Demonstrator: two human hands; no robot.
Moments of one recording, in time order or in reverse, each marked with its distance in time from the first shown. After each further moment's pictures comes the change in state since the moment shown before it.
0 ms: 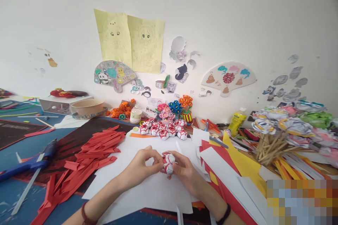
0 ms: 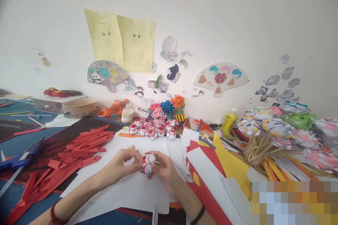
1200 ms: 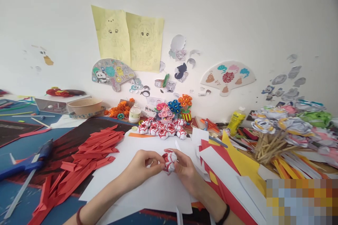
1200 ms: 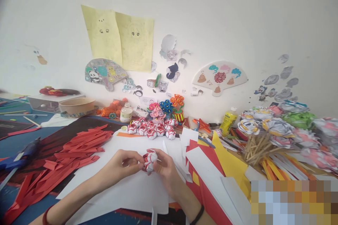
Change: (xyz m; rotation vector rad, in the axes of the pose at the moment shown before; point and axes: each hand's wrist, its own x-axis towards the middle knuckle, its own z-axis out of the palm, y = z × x) left_hand 0.002 -0.001 0.004 -0.088 0.007 -0.096; right_hand 0.000 0.005 -0.001 0.011 0.076 -0.067
